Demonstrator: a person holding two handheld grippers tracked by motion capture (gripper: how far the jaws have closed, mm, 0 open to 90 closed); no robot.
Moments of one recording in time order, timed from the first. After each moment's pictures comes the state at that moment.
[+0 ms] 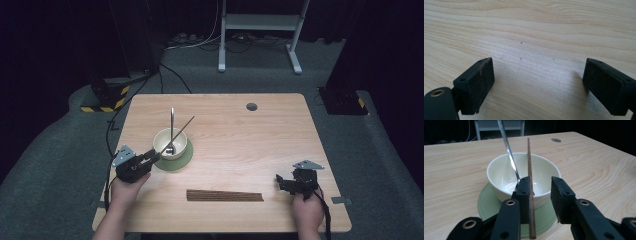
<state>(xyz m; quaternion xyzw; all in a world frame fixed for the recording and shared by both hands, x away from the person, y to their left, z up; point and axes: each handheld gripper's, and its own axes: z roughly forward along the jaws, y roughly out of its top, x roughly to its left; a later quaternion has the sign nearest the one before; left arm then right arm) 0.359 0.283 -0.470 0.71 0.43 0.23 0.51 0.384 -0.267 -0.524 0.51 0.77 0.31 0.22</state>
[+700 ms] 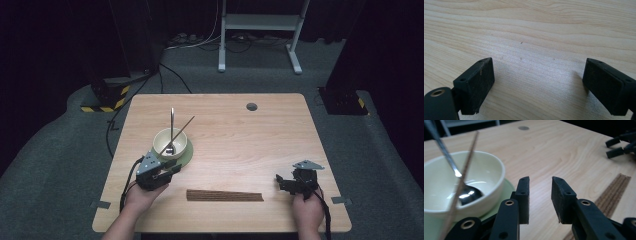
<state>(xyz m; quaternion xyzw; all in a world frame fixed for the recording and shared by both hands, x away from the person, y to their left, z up) 0.345 0.218 -0.472 0.78 0.36 0.18 0.49 0.384 -0.267 -0.524 0.51 0.77 0.31 0.22</state>
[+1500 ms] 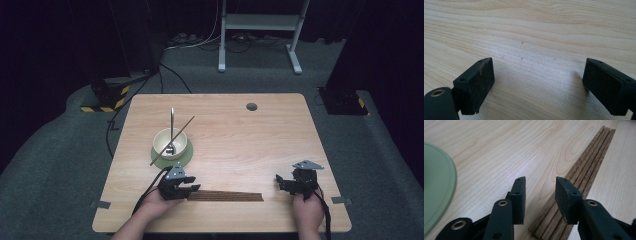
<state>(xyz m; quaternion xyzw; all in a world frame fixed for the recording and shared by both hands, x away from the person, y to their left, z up) 0.349 0.173 -0.509 0.85 0.31 0.08 0.41 0.383 -0.267 -0.524 0.51 0.77 0.31 0.22</state>
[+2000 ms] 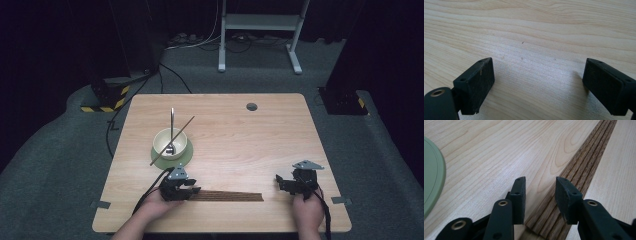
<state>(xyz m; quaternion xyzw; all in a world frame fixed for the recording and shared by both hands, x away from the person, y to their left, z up) 0.351 0.170 -0.516 0.86 0.32 0.07 0.39 0.383 -0.267 -0.524 0.51 0.78 0.31 0.21</state>
